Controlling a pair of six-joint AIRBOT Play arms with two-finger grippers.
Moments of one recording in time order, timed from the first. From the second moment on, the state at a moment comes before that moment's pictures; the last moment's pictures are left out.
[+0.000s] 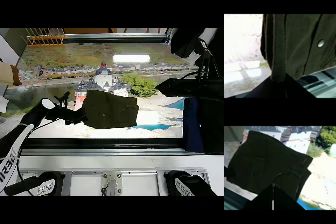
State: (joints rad) left arm -0.06 -1.33 0.84 0.88 -1.02 -1.49; right arm 0.02 -0.97 1.23 -0.97 1.16 1.39
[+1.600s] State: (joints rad) left arm -0.14 -1.29 0.85 0.98 -0.97 -1.47; right arm 0.21 -1.32 0.70 -0.60 0.68 1.31
